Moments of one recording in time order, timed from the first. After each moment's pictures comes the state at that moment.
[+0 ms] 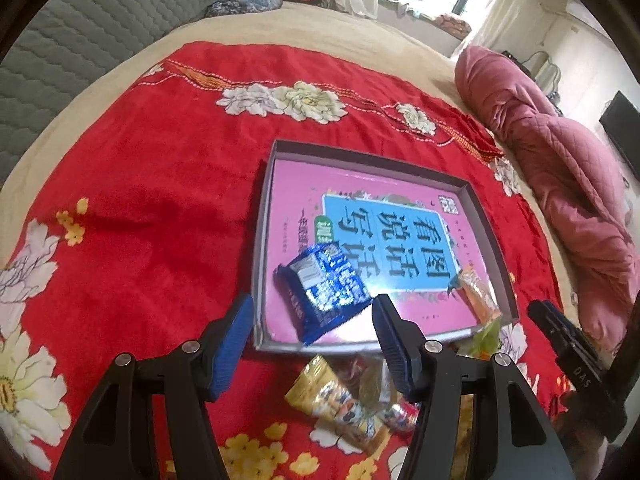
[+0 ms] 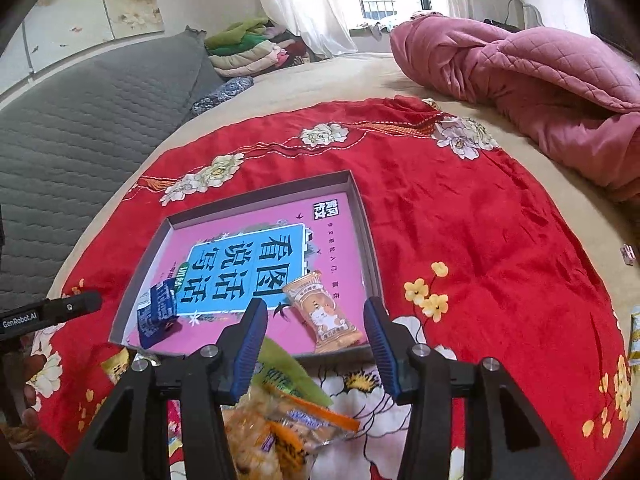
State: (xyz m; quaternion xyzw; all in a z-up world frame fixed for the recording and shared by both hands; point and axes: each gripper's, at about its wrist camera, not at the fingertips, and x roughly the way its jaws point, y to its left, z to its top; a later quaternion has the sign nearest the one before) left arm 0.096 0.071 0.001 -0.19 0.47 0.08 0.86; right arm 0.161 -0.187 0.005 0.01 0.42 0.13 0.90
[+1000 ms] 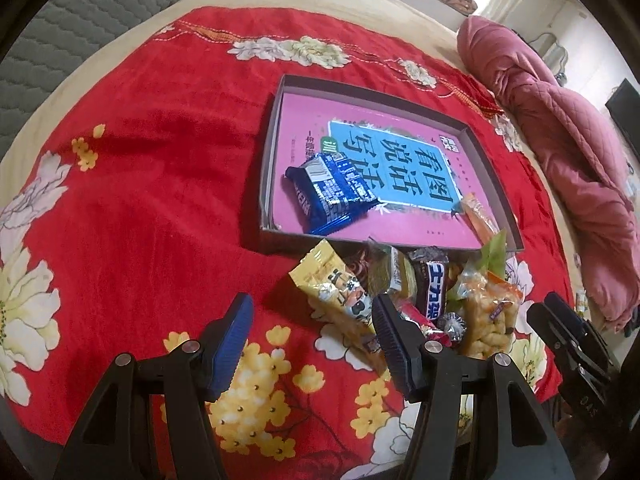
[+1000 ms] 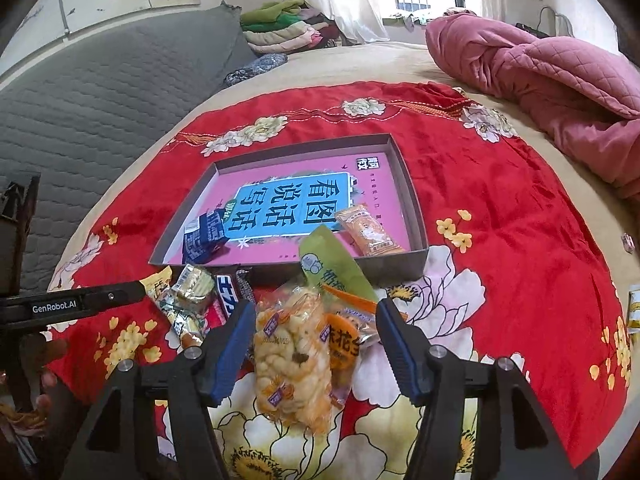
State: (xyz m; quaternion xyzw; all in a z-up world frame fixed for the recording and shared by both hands) left arm 0.041 0.049 -0.020 -0.19 0.51 0.08 0.83; right arm 0.089 -0.169 0.003 -0.03 0.44 0.18 0.88
